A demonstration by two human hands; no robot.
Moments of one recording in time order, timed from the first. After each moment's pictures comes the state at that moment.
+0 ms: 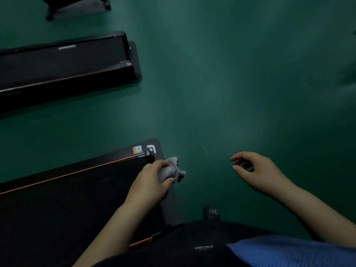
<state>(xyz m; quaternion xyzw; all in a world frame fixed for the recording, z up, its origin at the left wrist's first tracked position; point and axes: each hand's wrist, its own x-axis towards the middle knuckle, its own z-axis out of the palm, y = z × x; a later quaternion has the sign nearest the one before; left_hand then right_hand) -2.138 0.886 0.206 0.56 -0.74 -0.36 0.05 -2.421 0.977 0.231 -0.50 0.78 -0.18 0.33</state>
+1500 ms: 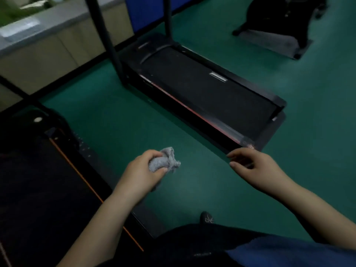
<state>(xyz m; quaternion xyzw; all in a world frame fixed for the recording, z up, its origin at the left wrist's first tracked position) -1.952 0.191 0.253 0.85 -0.35 -0.29 0.26 -2.189 0.008 0.270 -0.82 0.42 -0.04 0.40</state>
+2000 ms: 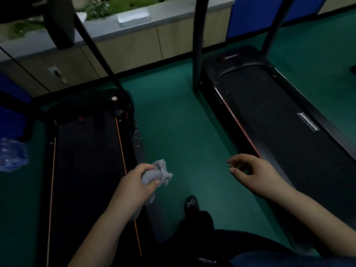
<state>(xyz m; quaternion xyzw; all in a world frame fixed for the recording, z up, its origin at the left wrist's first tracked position) -1.782 0.203 0.243 0.91 -0.08 -0.22 0.33 -1.891 -0.095 0.240 -0.90 0.18 0.06 0.40</state>
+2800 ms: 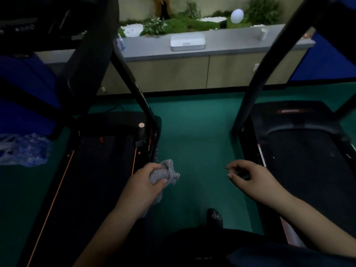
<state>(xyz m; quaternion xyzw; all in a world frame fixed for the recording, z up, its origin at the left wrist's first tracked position) -1.407 0.086 0.255 0.92 0.04 -0.14 0.37 -1.418 -0.213 0.249 -0.91 0.01 0.09 0.40</state>
